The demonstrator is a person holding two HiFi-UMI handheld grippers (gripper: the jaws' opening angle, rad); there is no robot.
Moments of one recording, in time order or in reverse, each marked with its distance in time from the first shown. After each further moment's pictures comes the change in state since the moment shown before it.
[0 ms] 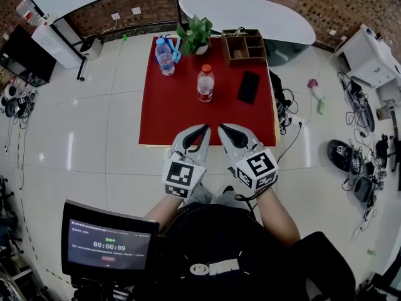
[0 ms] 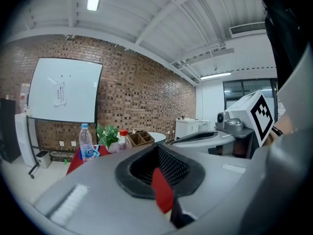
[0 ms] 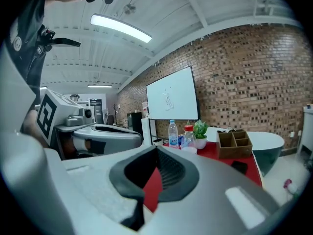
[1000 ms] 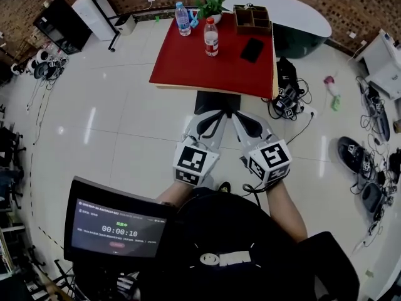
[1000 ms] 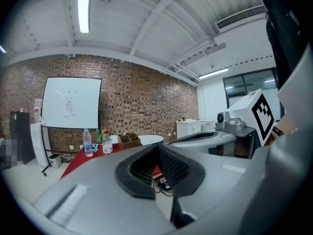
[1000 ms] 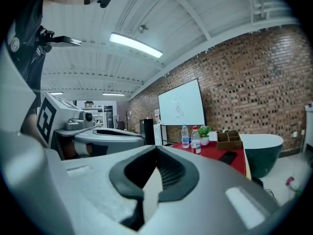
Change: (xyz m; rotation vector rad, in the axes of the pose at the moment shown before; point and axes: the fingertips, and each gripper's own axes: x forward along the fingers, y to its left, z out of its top) left arm -0.136 -0.232 -0.003 0.054 -0.043 0.099; right arm -0.242 0.099 -0.037 -0.020 -0.088 0.098
